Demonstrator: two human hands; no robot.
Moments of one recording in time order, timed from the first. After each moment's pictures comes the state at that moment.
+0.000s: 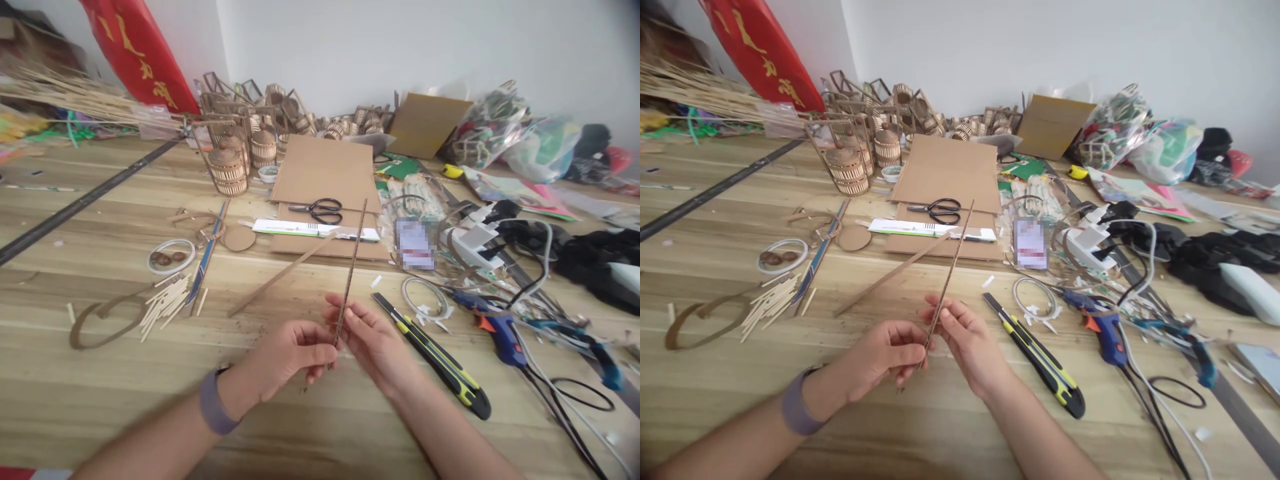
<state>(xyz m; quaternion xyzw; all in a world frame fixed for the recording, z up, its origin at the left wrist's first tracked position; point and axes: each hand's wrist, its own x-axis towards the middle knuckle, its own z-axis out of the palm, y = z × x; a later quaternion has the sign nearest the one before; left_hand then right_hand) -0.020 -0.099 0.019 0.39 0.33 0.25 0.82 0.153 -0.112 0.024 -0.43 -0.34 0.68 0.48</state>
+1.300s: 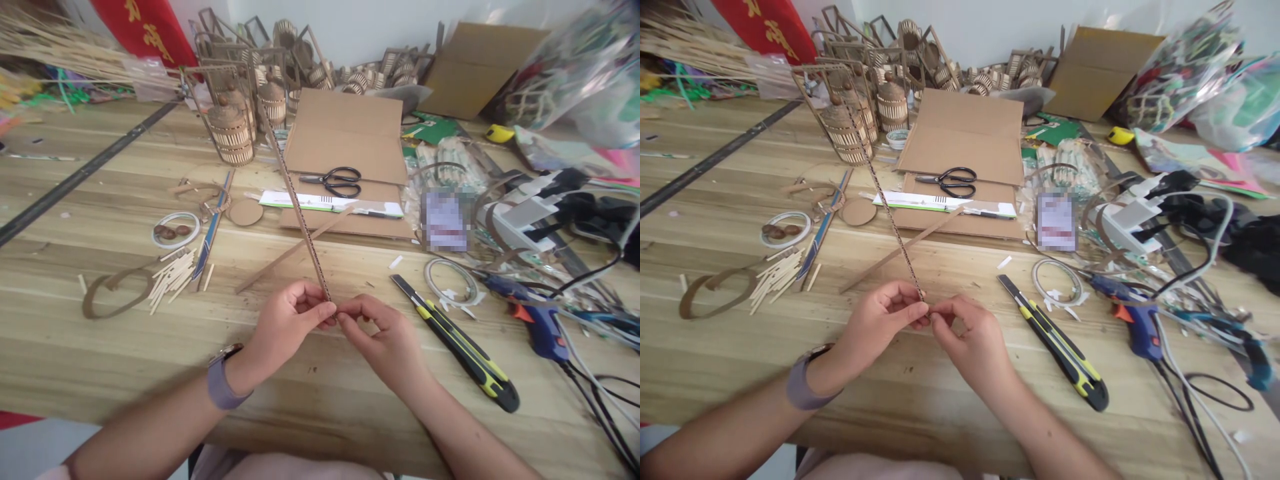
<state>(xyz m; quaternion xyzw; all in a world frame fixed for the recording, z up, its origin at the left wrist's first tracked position) -0.020 -0.098 0.023 0.42 0.46 0.39 0.68 0.148 -0.121 0.031 -0.56 -0.68 0.30 0.35</state>
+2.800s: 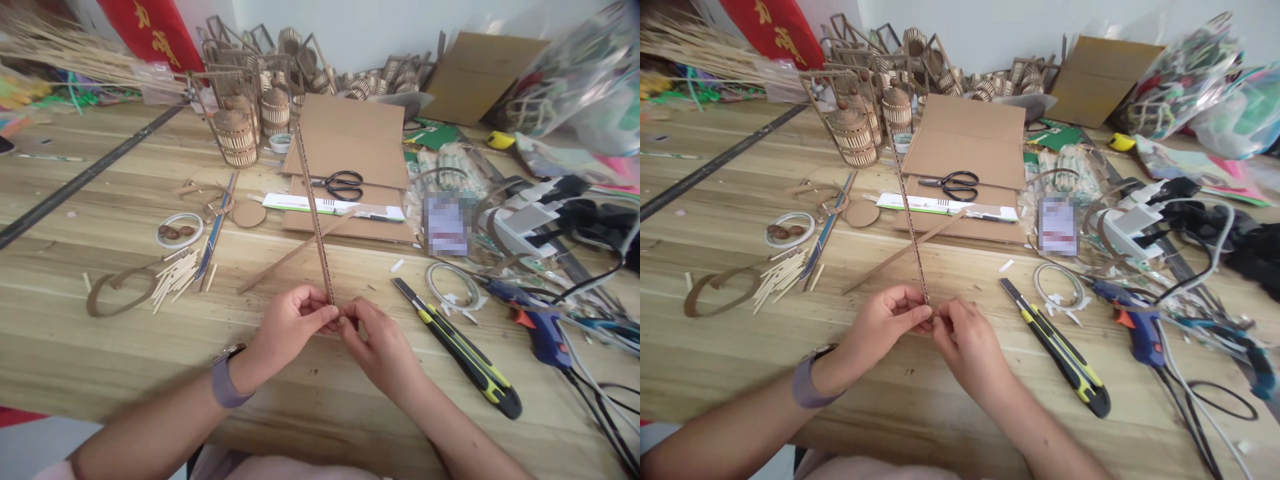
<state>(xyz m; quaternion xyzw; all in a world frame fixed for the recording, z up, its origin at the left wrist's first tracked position) -0.019 -0.098 0.021 0.41 0.44 0.38 0.70 0.149 -0.123 0.016 -0.53 -0.77 0.20 0.29</state>
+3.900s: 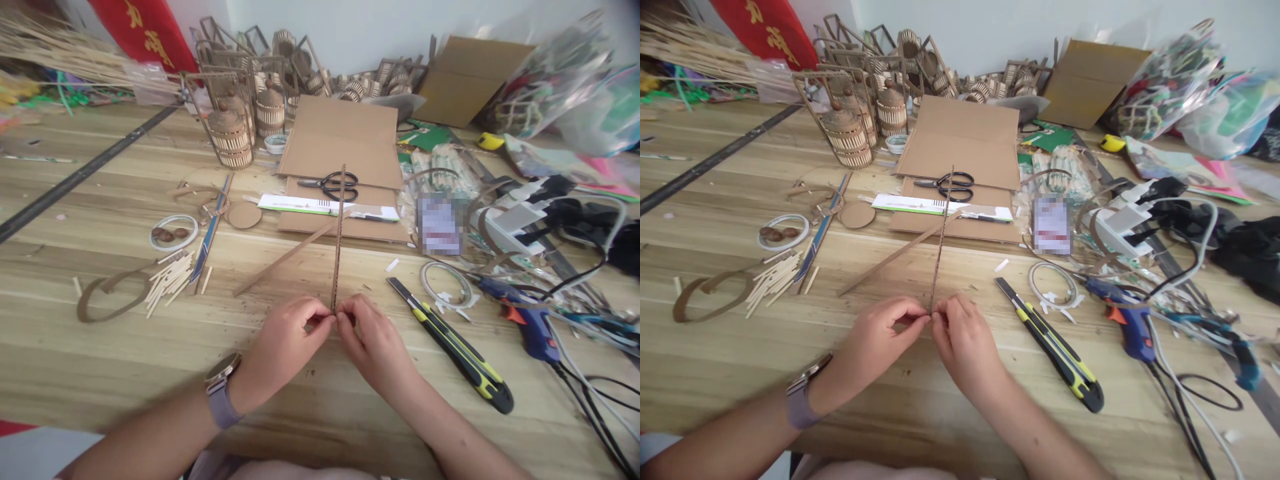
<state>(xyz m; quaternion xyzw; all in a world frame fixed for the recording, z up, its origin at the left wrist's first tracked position) -0.022 -0.109 0.017 0.74 0.47 0.34 0.33 0.148 -0.123 0.012 -0.52 -0.79 0.13 0.31</state>
